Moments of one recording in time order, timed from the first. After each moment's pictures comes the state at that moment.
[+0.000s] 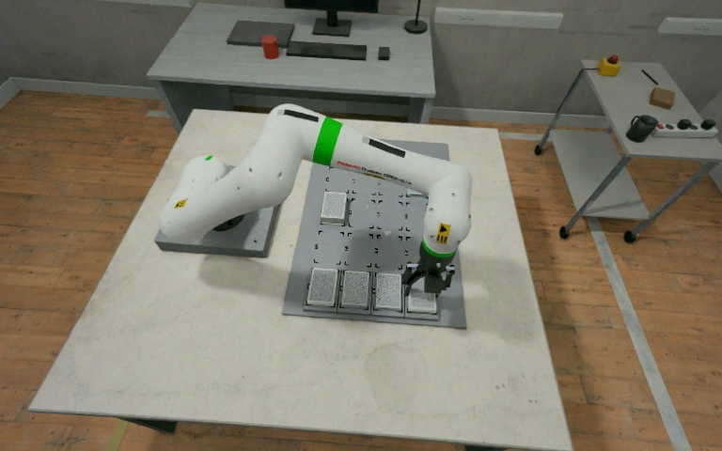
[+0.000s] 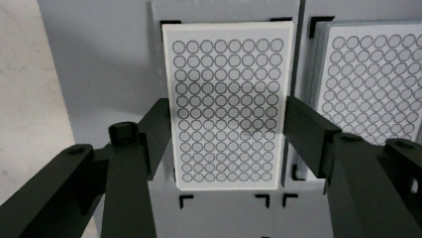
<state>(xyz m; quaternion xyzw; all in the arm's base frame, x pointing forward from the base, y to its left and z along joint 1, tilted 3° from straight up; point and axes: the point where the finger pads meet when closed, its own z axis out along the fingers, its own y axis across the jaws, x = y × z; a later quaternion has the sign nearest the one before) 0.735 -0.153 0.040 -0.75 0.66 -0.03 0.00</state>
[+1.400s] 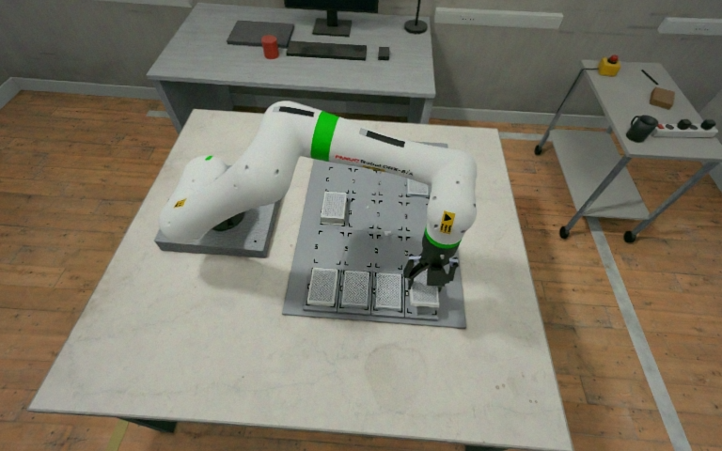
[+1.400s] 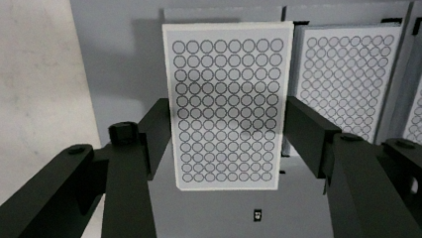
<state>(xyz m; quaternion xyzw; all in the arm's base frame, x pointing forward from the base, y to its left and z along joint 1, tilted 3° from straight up) 0.733 -0.152 0.083 -0.75 0.66 -0.03 0.00</state>
